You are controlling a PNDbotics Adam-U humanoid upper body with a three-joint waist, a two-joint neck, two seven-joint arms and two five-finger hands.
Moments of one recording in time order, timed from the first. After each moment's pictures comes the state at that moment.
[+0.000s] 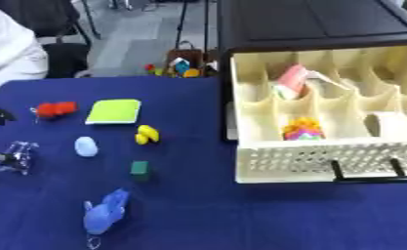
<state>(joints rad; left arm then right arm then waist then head) -0.52 1.01 -0.18 -1.46 -0.80 0.06 -0.79 -0.56 -0.23 -0.10 -1.99 0.77 -0.39 -0.81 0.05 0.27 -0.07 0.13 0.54</state>
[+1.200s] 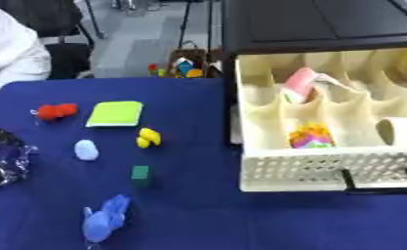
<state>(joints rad) -0.56 0.94 -0.21 -1.28 -0.97 0.02 -0.84 -0.57 -0.24 -0.10 -1.99 0.76 -0.39 -0.81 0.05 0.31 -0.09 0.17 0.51</state>
